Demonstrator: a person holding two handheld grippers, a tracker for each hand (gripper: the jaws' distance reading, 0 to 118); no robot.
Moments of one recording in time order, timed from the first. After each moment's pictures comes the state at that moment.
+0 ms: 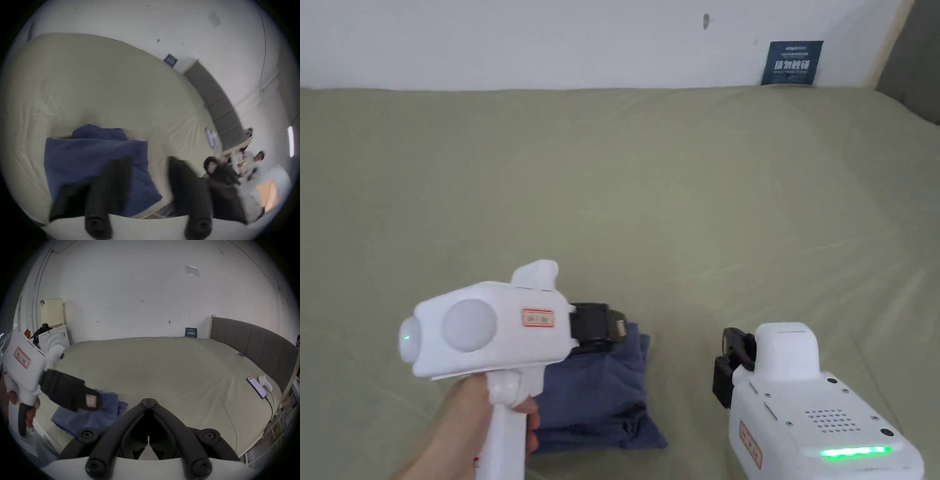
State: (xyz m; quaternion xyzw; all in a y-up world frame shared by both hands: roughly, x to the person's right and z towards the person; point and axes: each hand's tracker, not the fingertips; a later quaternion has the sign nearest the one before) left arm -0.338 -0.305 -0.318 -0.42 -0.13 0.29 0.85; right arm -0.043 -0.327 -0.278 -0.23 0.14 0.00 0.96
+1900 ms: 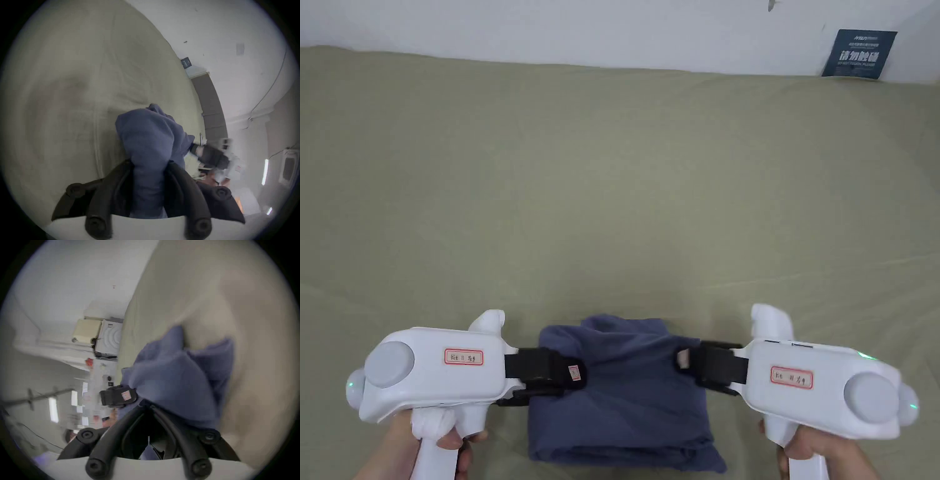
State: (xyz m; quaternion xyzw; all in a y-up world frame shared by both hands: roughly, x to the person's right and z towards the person) left arm -0.457 -0.393 -0.292 -0.48 -0.15 0.40 0.77; right arm -0.091 -0.355 -0.374 -0.40 0.33 -0.10 0.85
